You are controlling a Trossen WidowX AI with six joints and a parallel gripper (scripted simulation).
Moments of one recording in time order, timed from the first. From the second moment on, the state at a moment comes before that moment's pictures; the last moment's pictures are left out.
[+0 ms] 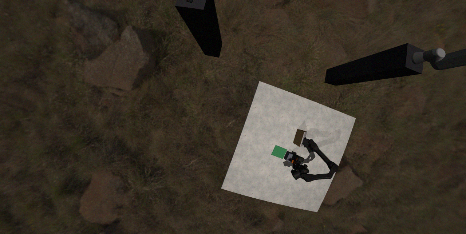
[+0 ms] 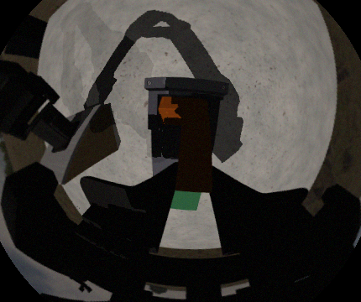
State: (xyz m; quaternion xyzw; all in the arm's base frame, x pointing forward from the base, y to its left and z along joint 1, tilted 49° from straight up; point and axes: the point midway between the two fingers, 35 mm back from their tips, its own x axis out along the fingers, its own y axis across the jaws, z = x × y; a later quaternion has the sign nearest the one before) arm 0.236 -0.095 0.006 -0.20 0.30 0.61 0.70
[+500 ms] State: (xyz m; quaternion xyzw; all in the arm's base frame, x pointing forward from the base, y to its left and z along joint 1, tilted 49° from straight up) arm 0.235 -0.111 0.023 -0.20 0.30 0.61 0.70
